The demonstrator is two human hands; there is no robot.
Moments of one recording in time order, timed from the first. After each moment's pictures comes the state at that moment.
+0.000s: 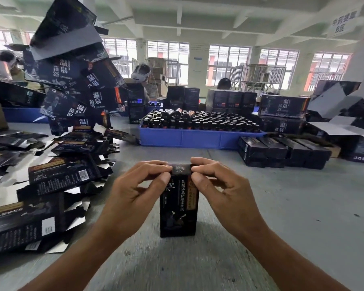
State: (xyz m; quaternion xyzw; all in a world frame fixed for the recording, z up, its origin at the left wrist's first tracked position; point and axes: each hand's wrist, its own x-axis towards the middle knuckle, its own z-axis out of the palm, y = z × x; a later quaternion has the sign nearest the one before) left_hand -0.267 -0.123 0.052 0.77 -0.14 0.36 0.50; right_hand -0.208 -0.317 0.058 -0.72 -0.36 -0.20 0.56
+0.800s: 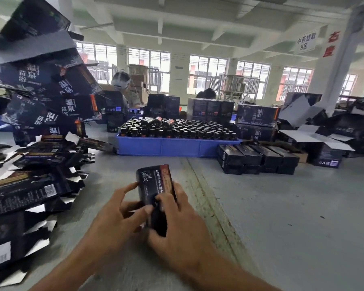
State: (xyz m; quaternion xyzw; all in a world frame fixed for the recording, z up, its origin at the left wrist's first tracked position) left_hand -0.239 -0.123 0.014 0.77 -0.01 0.18 0.61; right_hand -0.211 -0.288 0.011 -0.90 -0.29 -0.17 0.26
